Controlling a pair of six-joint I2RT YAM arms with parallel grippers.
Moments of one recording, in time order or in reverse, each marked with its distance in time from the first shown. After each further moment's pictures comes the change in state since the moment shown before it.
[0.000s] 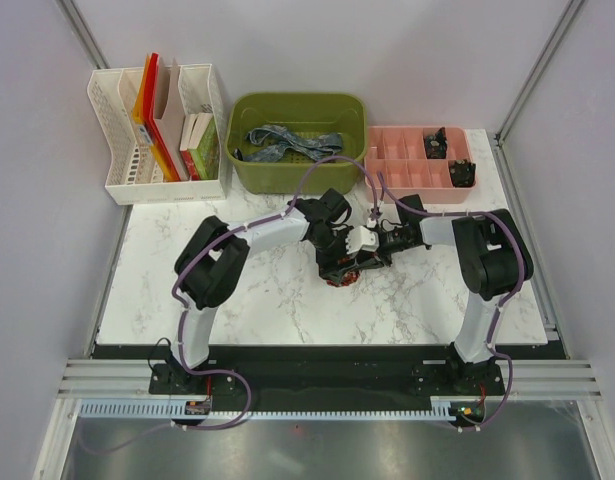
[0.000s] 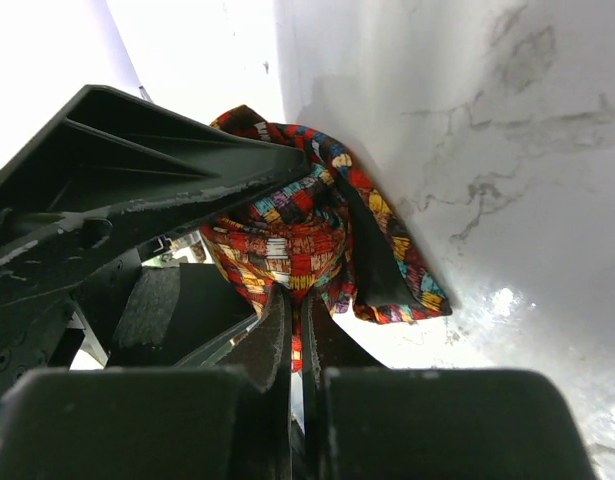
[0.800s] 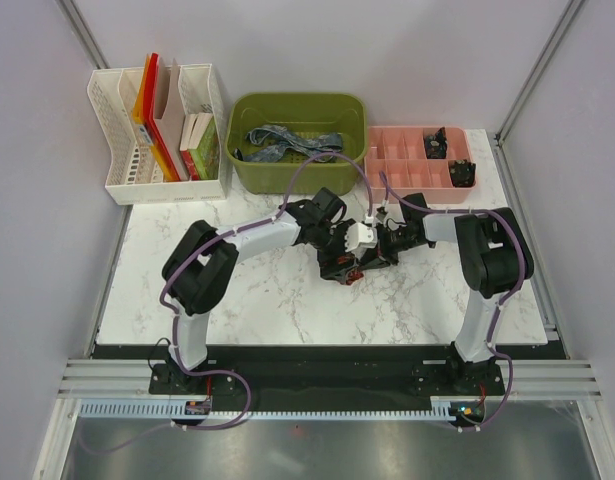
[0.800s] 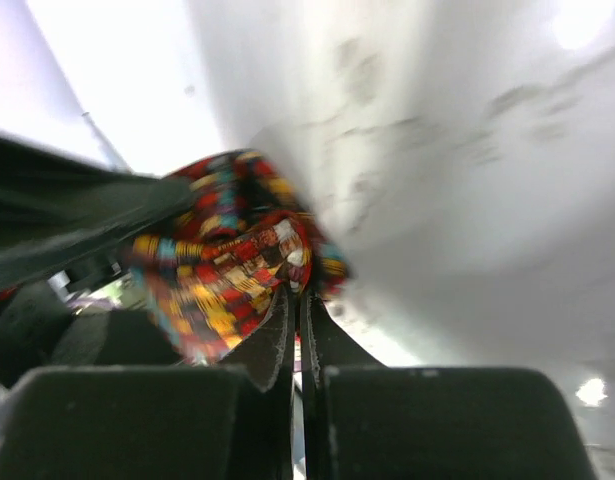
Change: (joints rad) left arm 0.004 -0.092 -0.107 0.167 0.053 -0.006; right arm -0.026 0.009 0.034 -0.101 0.102 -0.083
